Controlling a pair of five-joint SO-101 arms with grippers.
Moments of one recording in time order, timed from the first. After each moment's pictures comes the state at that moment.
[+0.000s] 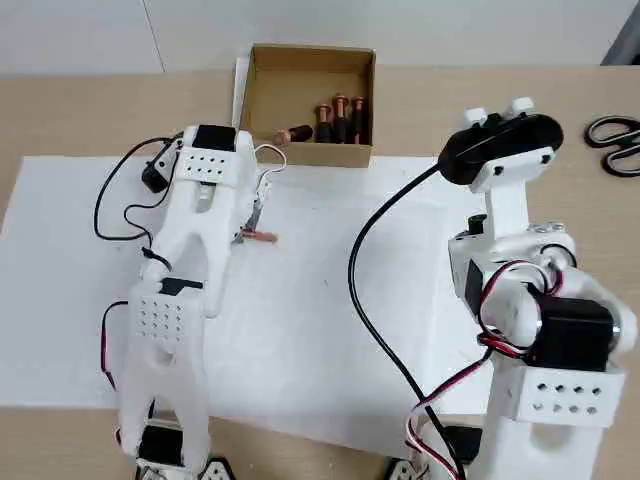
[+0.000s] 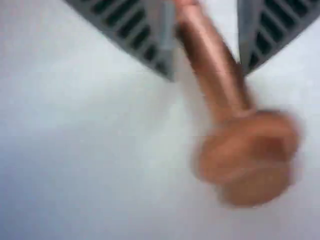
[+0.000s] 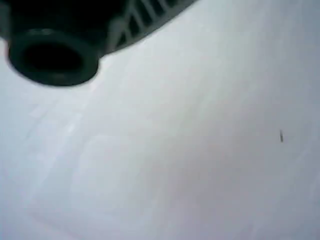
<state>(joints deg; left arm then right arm) 4.4 48.7 -42.8 98.5 73.0 1.1 -44.7 10.7 90.0 14.5</state>
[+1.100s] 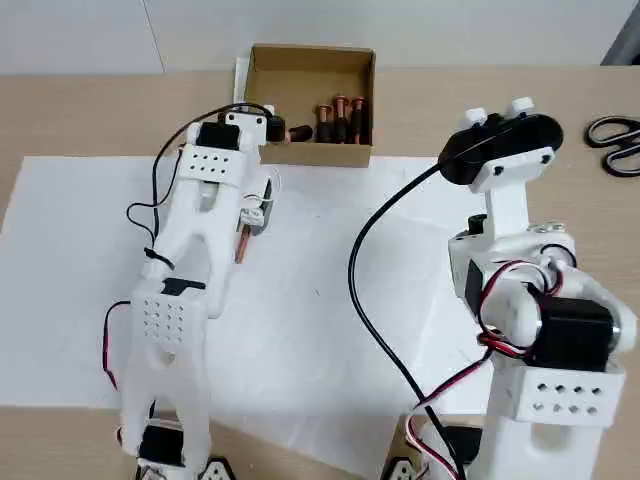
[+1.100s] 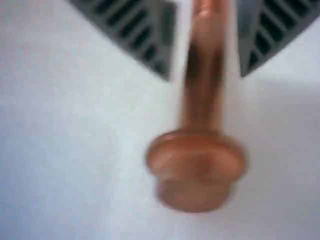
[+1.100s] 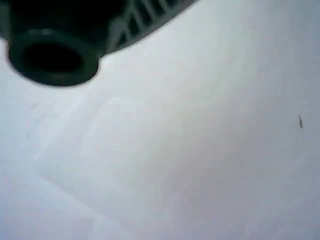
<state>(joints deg) 5.2 48.7 -45.0 99.0 3.1 1.1 -44.7 10.7 90.0 14.5</state>
